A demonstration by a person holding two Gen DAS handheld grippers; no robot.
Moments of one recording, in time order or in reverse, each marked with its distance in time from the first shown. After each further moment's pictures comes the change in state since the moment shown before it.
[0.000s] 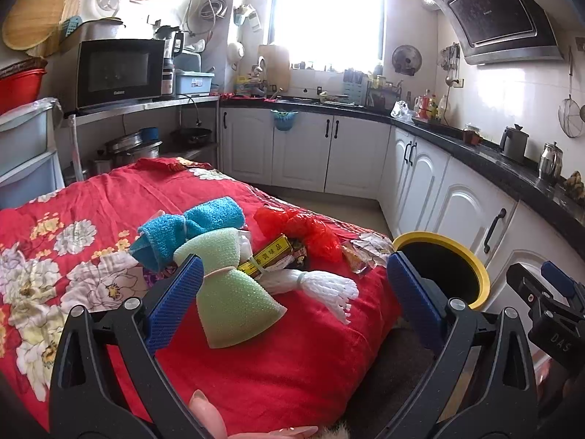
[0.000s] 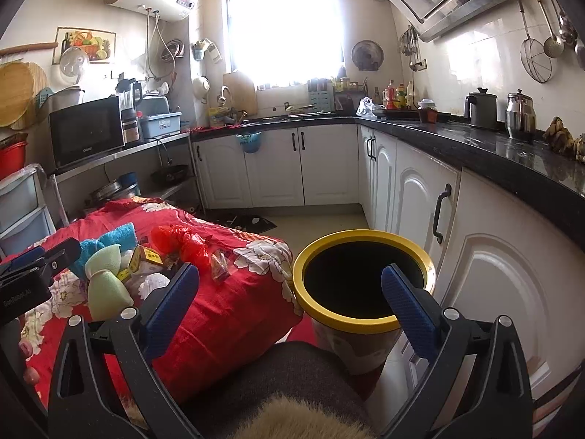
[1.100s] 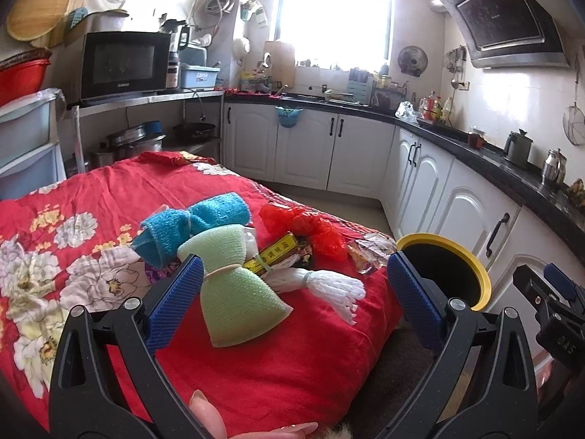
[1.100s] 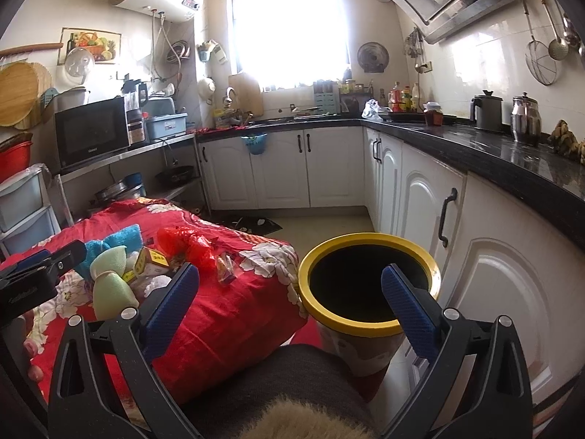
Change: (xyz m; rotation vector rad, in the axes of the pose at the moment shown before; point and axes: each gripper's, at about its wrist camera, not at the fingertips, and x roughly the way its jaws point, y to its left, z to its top) left arm 0.004 0.008 -0.001 -0.028 0.013 0.010; right arm 0.001 0.004 0.005 -0.016 -0.001 0.030
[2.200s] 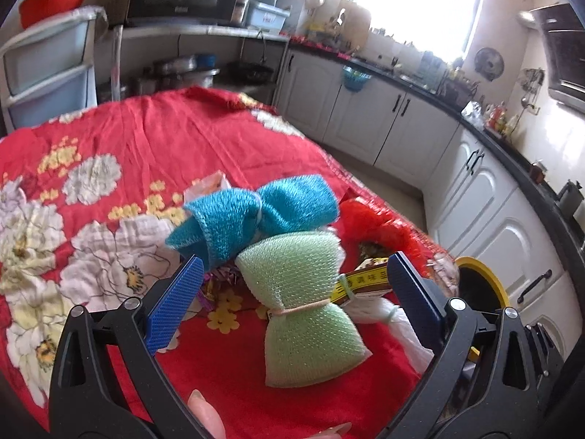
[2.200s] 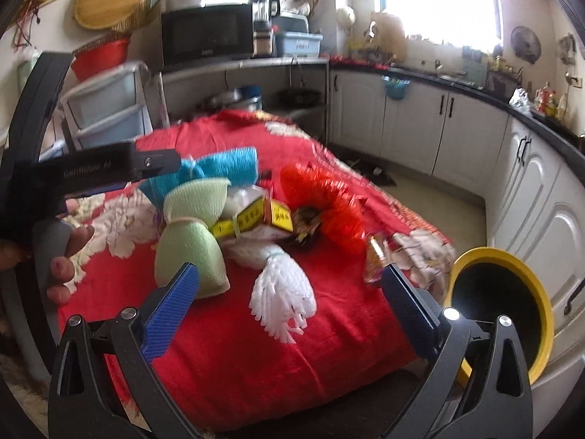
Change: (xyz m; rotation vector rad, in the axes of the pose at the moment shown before) left arm 0.082 0.086 0.030 -0.245 0.221 0.131; right arm 0.120 0.120 0.003 -0.320 0.295 0.439
